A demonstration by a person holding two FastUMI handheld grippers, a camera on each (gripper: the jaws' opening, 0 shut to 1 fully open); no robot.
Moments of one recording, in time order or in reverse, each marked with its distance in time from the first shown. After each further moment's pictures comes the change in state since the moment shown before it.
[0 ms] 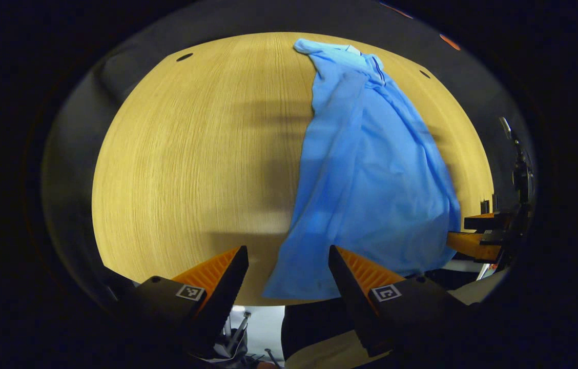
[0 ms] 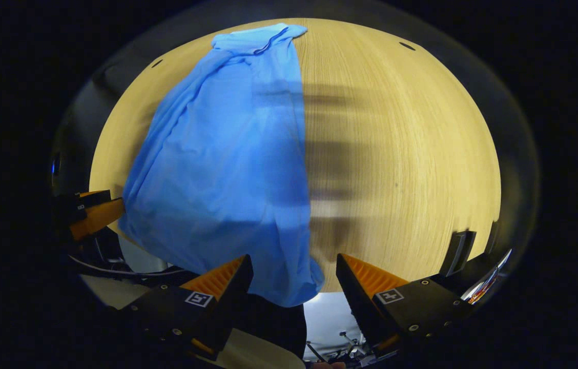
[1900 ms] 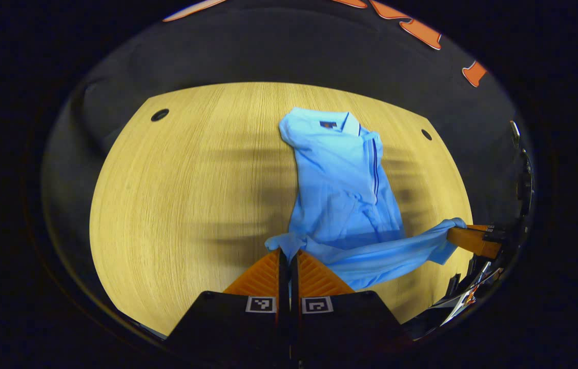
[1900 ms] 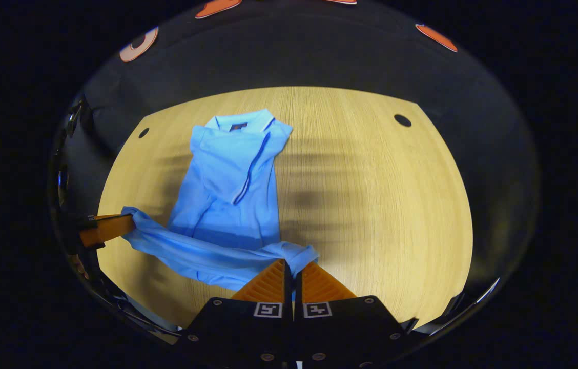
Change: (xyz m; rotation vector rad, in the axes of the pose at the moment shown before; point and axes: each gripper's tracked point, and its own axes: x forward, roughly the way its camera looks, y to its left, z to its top) left arm -0.032 -0.028 0.261 -0.038 -0.276 -0.064; right arm -0.078 -0.041 0.271 0.016 -0.410 -0.068
